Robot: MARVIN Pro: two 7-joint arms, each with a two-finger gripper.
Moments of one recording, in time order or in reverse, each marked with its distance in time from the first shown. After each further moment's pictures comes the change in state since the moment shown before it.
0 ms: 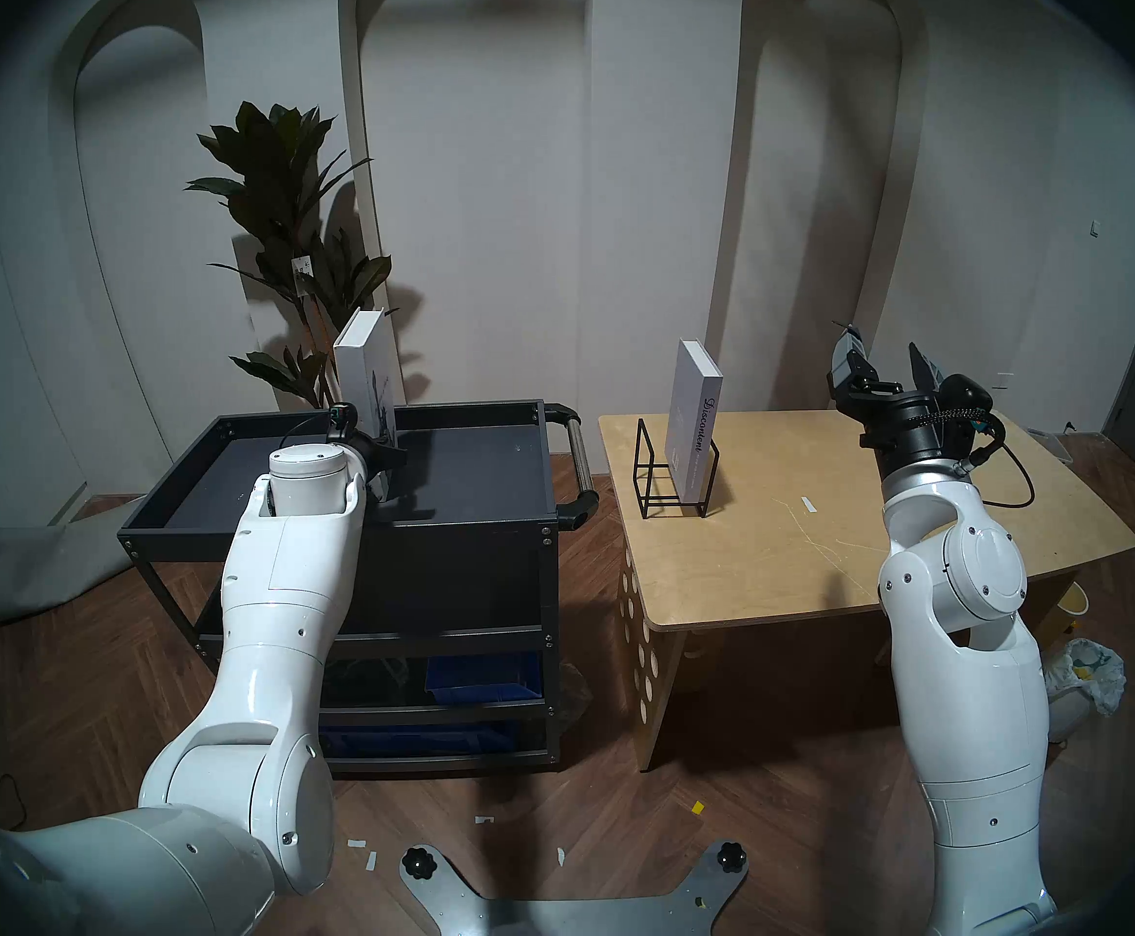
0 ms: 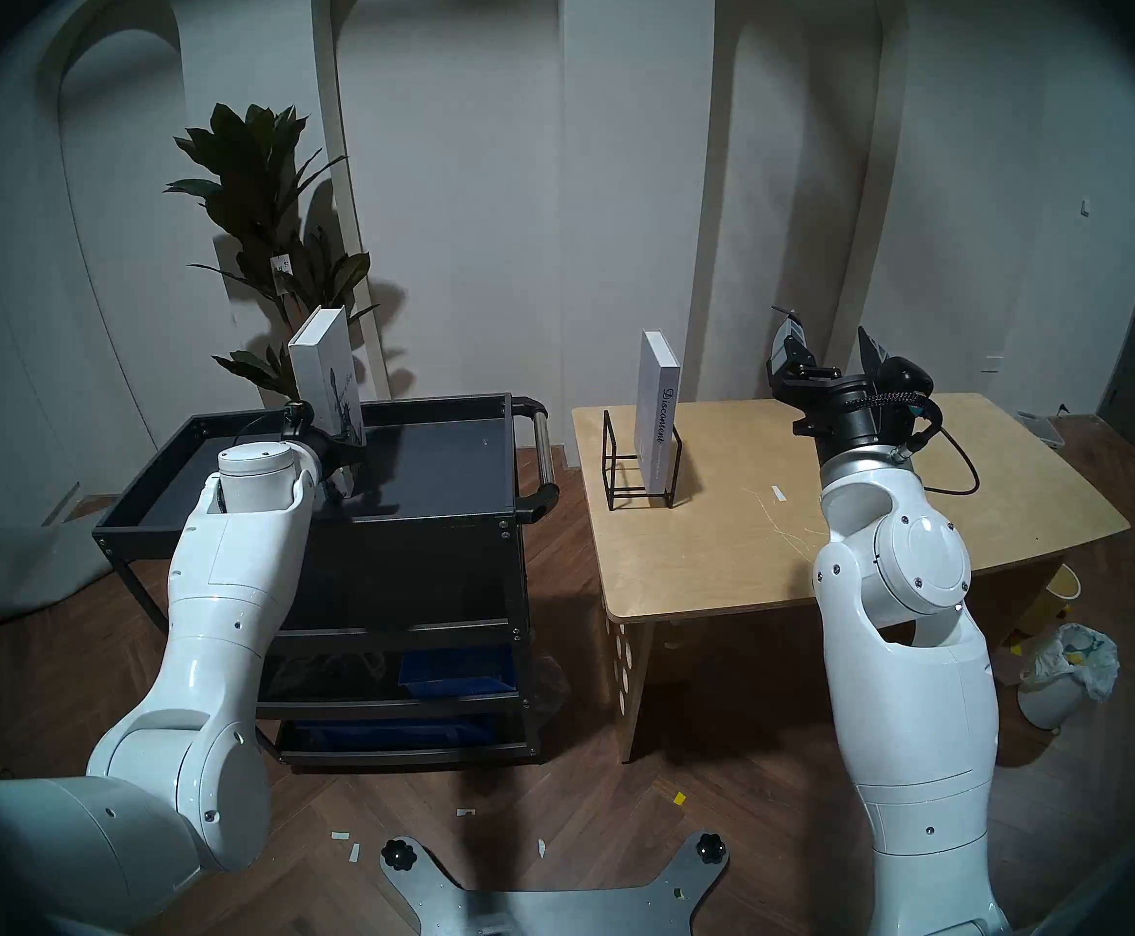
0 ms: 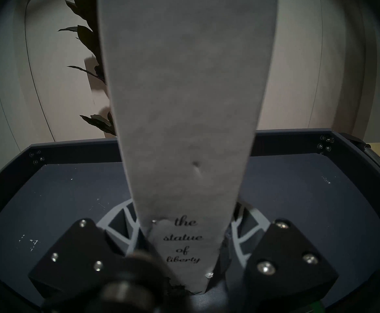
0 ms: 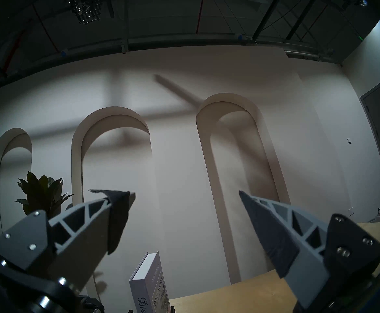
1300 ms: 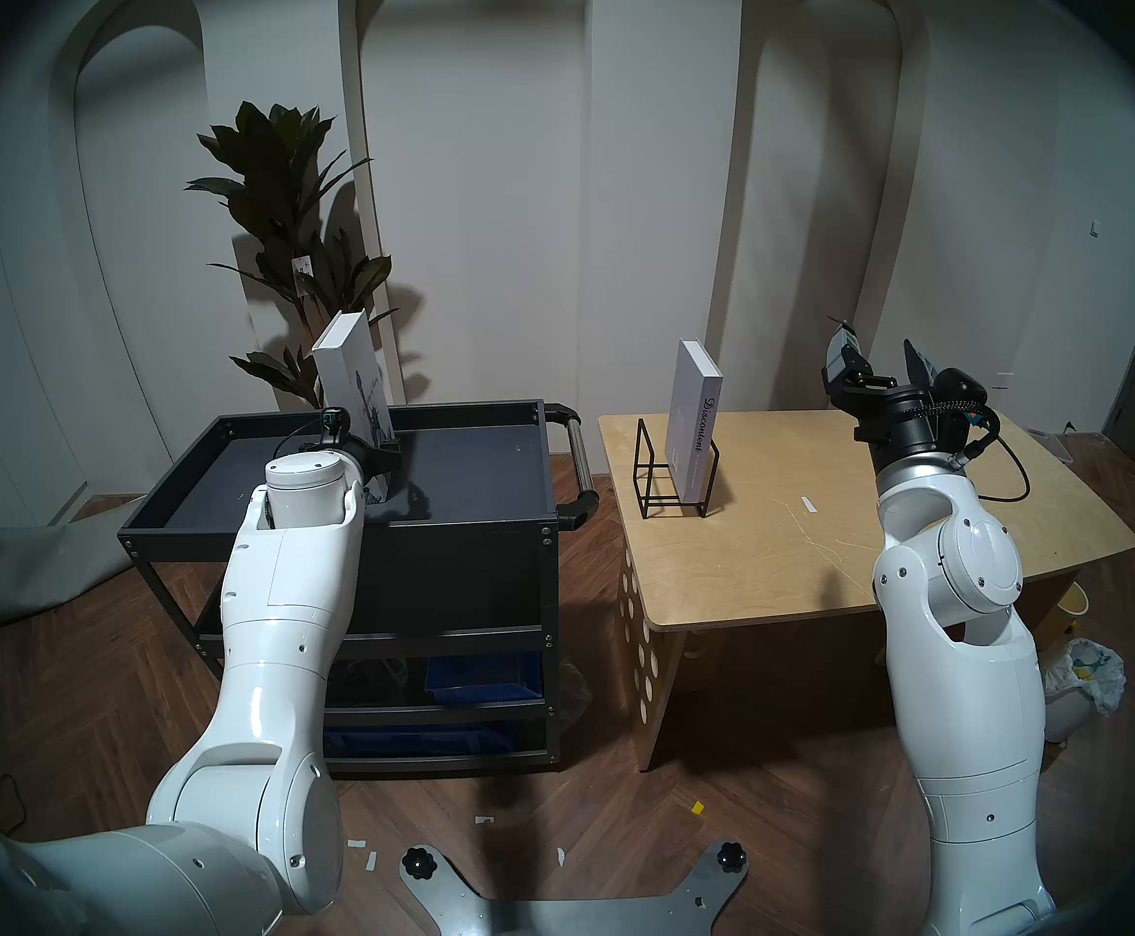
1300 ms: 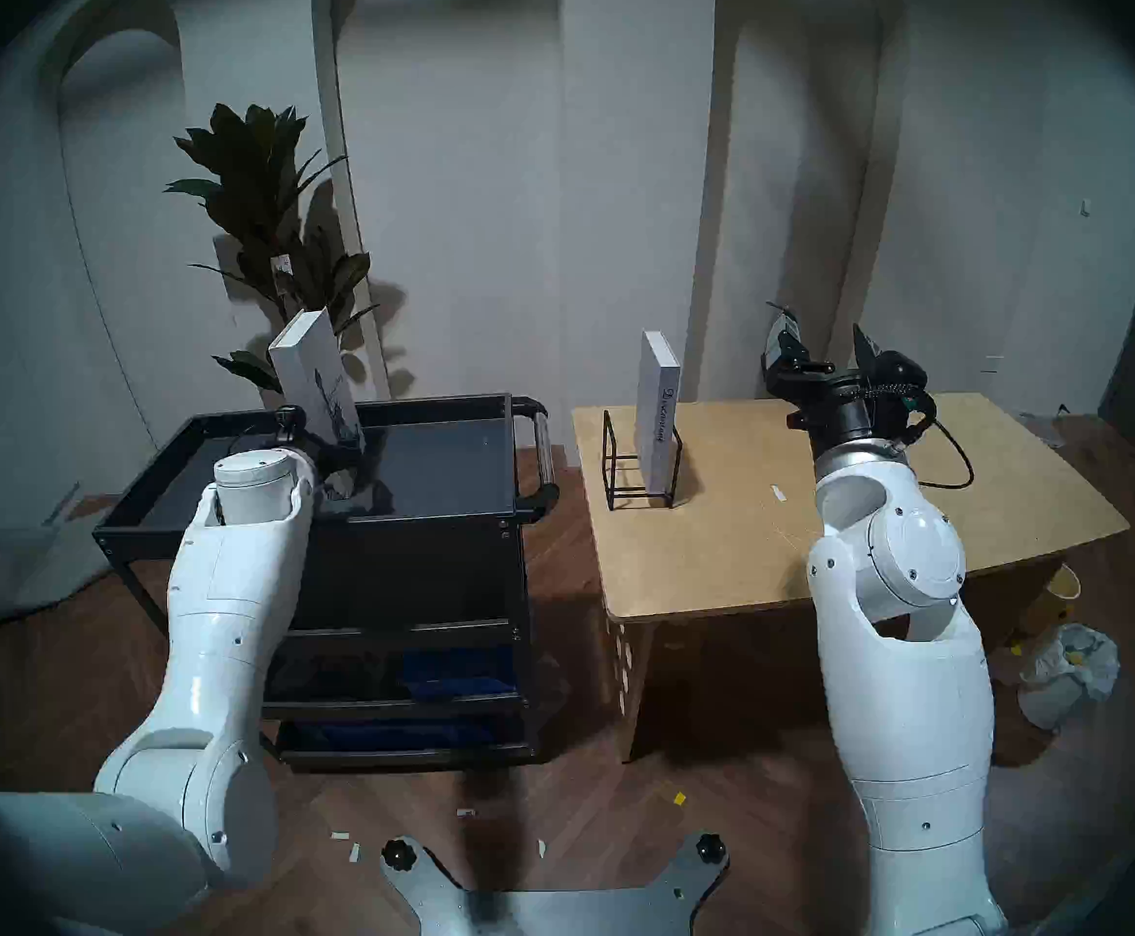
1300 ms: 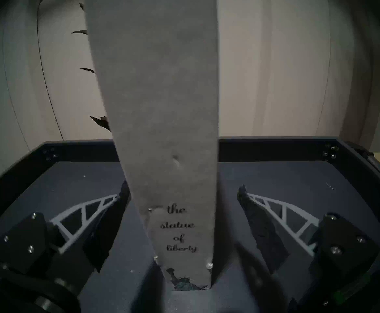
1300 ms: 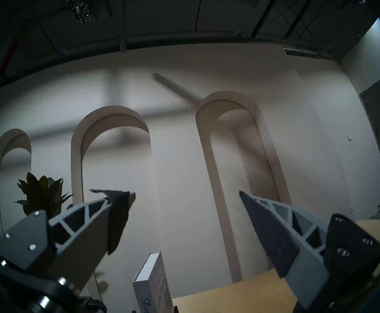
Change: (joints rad) left arm 0.076 -0.030 -0.025 -0.120 -0.011 -0.017 0.049; right arm 0.021 -0.003 -0.014 0.006 0.006 0.021 -0.011
